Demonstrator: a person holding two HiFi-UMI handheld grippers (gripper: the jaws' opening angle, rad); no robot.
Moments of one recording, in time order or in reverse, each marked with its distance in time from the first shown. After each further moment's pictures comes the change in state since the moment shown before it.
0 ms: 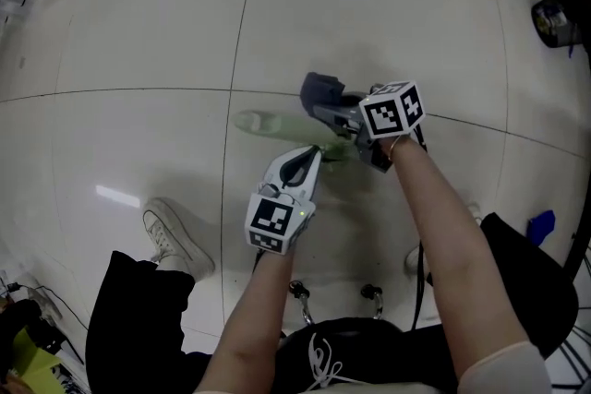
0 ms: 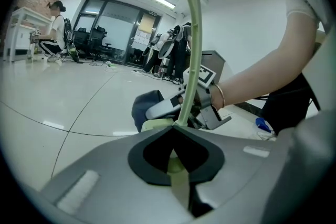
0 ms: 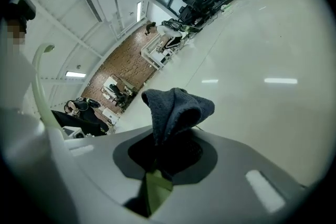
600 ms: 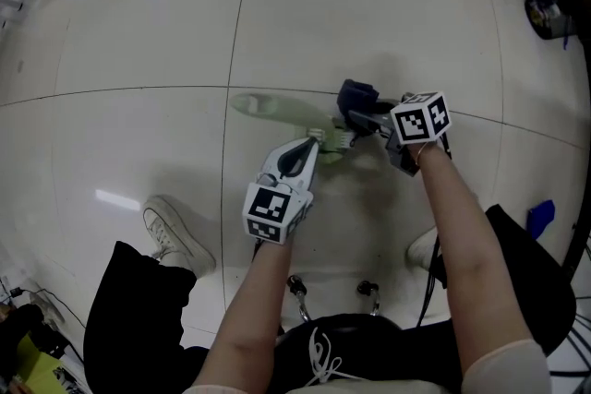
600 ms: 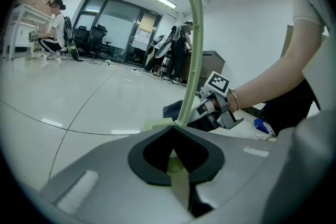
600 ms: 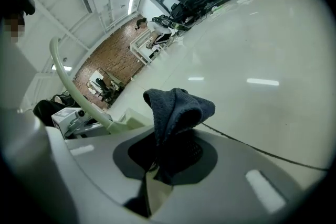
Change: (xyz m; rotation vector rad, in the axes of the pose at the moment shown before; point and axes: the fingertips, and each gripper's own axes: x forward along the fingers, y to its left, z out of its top) left arm -0.001 0.002 -0.002 -0.021 0.007 -0.021; right arm -0.066 -0.037 -0.045 0.010 0.037 -0.164
